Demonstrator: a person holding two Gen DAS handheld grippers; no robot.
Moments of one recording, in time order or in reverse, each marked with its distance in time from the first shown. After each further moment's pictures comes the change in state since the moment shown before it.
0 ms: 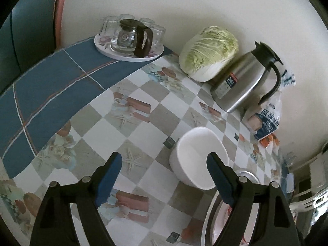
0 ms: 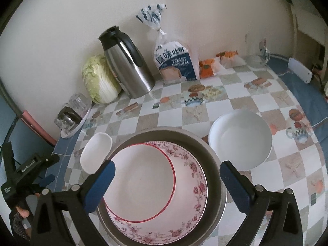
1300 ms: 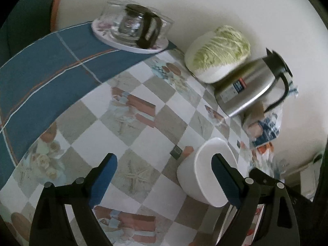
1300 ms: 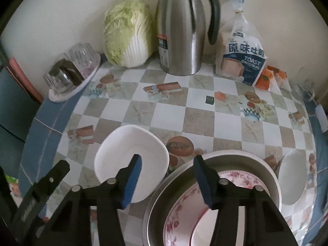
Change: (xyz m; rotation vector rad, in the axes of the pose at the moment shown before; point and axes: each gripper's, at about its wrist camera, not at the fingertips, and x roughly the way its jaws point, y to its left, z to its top) left arm 0.046 0.031 0.016 -0.040 0.052 -0.096; right arm 0.116 0.168 0.035 -0.277 0.262 -0.162
